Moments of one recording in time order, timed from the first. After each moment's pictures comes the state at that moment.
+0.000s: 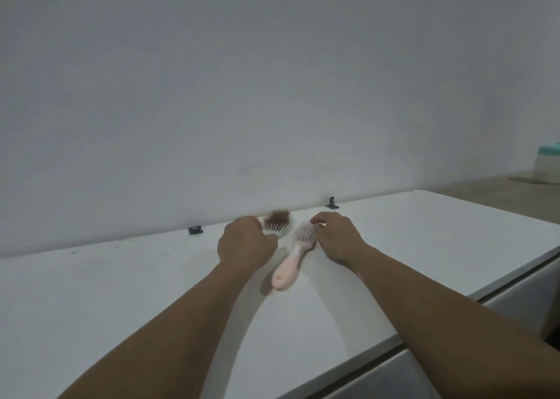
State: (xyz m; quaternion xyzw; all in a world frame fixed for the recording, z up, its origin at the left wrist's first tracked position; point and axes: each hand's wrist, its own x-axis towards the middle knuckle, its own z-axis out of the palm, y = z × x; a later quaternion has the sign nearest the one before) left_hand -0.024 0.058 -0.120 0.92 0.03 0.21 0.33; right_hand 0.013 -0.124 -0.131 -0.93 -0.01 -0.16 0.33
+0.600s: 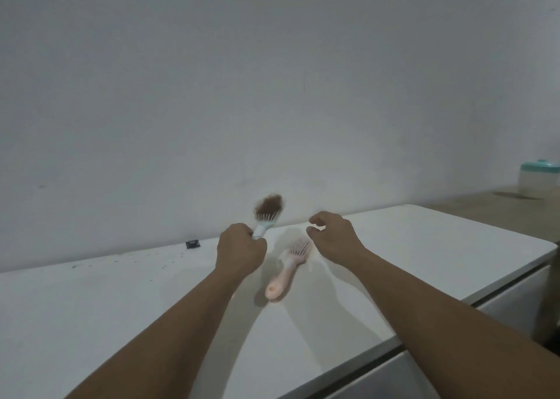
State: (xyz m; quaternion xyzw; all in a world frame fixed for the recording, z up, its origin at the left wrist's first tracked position) left_hand -0.034 0.063 -0.102 0.88 0.00 0.21 0.42; right_hand -0.020 -0.123 -0.097 -0.91 -0.03 -0.20 0.37
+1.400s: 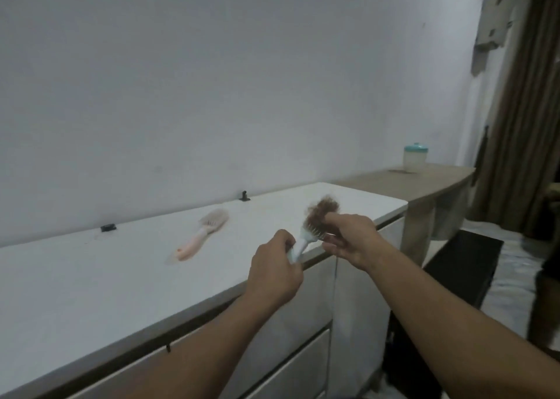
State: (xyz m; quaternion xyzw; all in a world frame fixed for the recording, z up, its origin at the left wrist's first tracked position) left_hand -0.191 -0.105 -0.140 0.86 -0.23 0.19 0.42; right_hand -0.197 -0.263 -0.098 -0.63 0.18 -0.16 0.74
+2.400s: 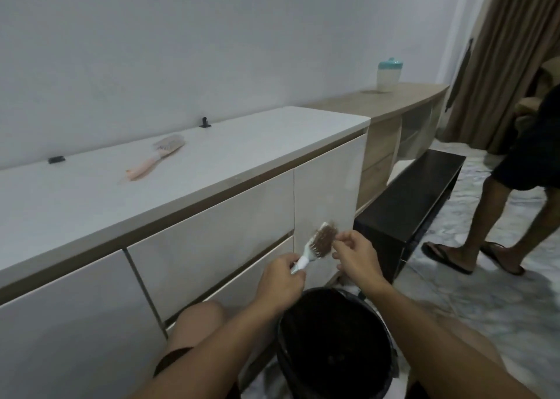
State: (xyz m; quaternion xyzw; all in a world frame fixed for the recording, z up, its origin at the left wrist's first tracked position) left_hand -0.269 -0.165 -0.311 0.86 -0.21 -0.06 0.46; right_hand -0.316 -0.328 -0.298 -0.76 0.27 -0.20 0.56
